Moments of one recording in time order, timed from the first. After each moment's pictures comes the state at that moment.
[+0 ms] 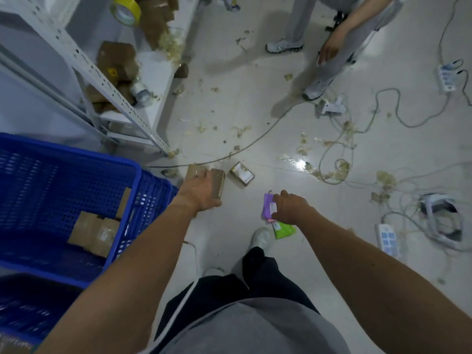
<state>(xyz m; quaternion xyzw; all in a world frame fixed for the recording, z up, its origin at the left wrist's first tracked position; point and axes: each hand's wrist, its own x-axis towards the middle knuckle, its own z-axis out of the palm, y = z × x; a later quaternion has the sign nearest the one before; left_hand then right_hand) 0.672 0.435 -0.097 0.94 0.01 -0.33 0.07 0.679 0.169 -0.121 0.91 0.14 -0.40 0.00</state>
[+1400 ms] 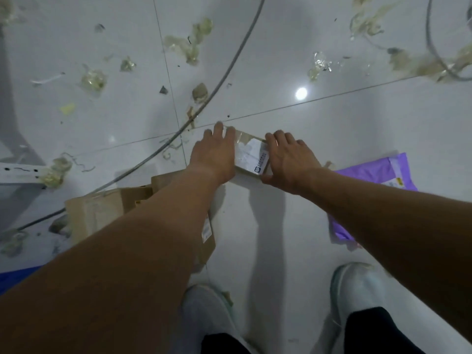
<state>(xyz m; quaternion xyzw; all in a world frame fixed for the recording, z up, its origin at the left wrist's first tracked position) 0.928 0.410 -0.764 0.93 -0.20 -0.29 -0.05 0.868 0.240 -0.772 0.97 0.06 -0.22 -0.09</state>
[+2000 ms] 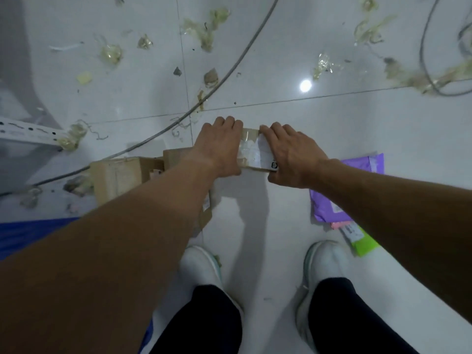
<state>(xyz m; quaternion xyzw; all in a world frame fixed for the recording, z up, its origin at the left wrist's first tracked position) 0.904 0.413 -0.701 0.92 -0.27 -0.27 -0.05 0.855 0.233 -0.698 0.95 0.16 -0.25 -0.08</state>
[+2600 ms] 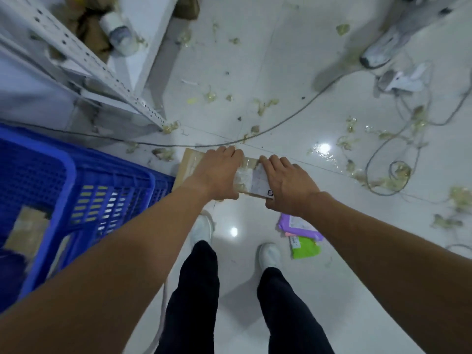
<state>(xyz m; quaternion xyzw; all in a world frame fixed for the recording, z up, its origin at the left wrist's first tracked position) 0.809 0.446 -0.328 0.96 -0.10 -0.25 0.04 0.830 0.249 -0.324 0.90 0.35 -0.25 -0.01</state>
